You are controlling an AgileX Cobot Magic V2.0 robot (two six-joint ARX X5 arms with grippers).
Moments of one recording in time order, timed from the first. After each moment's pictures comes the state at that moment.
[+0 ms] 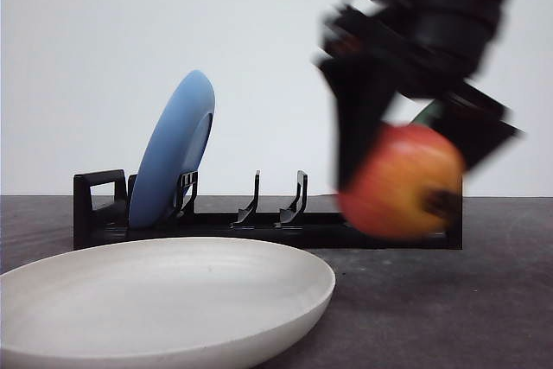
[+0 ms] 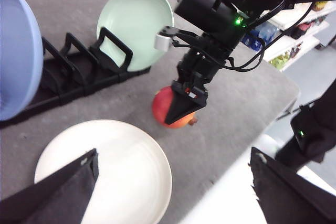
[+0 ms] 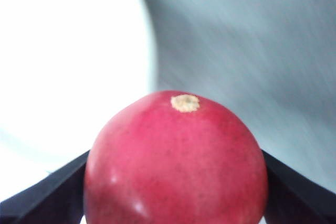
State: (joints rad) left_arx -1.33 0.34 0.84 -0.84 -0.39 -0.48; right_arx 0.68 1.57 1.18 -0.90 -0.28 0.21
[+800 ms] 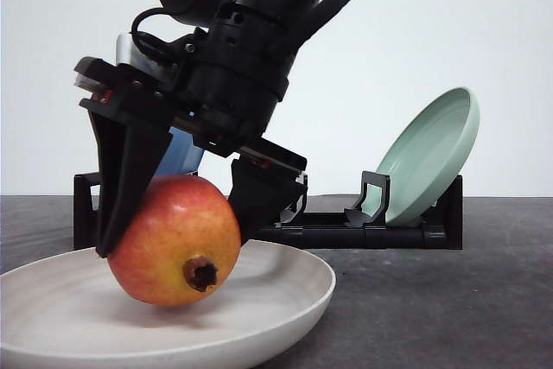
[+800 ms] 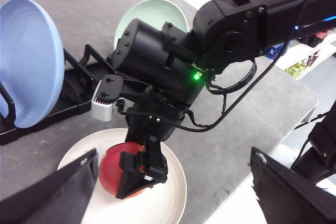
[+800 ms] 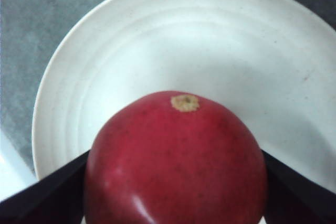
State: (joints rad) left_arx -1.34 0.34 0.84 -0.84 -0.44 -0.46; right_arx 0.93 1.88 1.36 -0.69 -0.28 0.24
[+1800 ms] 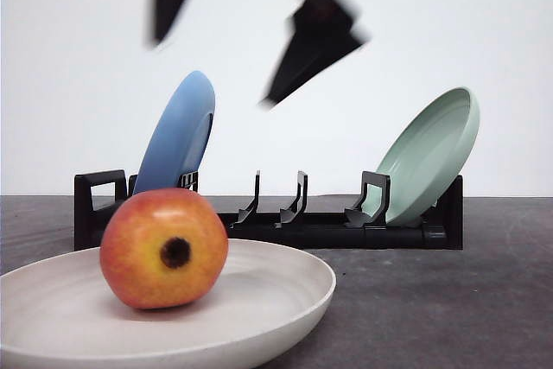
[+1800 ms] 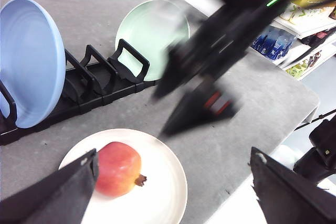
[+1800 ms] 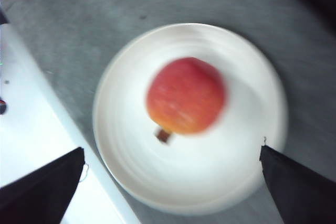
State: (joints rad) left_arx -1.34 0.34 0.84 -0.84 -0.44 -0.46; right_arx 0.87 1.57 1.43 -0.94 -0.24 0.16
